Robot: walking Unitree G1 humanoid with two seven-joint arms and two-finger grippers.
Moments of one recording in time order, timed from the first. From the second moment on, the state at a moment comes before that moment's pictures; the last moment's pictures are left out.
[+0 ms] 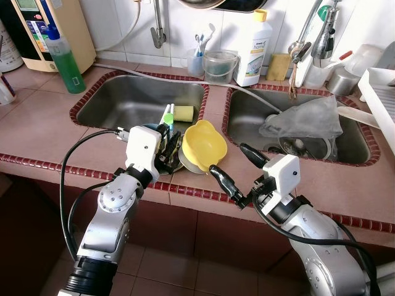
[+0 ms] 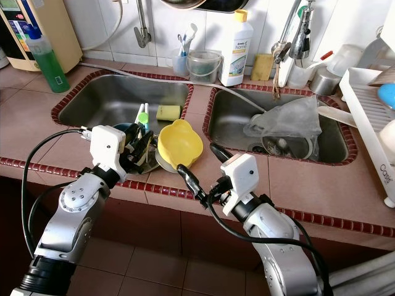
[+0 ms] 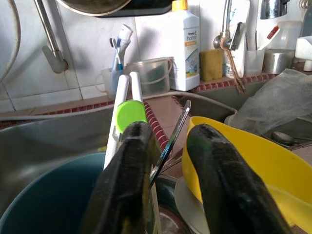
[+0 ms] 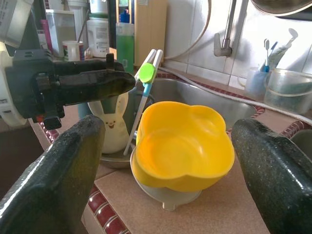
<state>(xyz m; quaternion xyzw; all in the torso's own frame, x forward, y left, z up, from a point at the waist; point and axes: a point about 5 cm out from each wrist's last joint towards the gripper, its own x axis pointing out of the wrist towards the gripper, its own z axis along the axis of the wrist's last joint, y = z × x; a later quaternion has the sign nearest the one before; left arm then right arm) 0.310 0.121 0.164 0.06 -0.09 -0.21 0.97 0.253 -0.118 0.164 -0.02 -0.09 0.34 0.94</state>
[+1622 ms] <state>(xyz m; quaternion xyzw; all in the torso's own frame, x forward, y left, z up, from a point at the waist) 0.316 0.119 0.176 0.08 -0.11 -0.22 0.97 0.259 -0.113 0.173 -0.01 -0.10 0.34 0.93</state>
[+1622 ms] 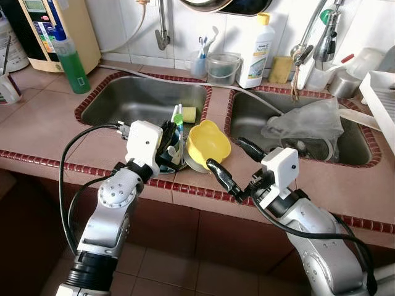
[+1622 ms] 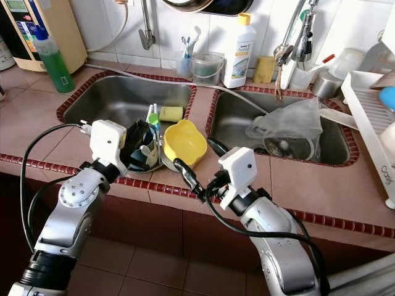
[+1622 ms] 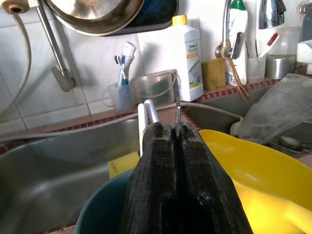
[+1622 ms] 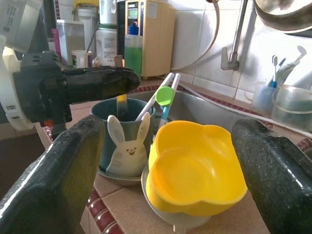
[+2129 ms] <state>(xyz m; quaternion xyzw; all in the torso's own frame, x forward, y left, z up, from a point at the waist) 0.325 0.116 0.186 0.08 -0.11 -0.23 0.96 0.260 -0.113 0.174 -0.01 -0.10 0.34 0.93</state>
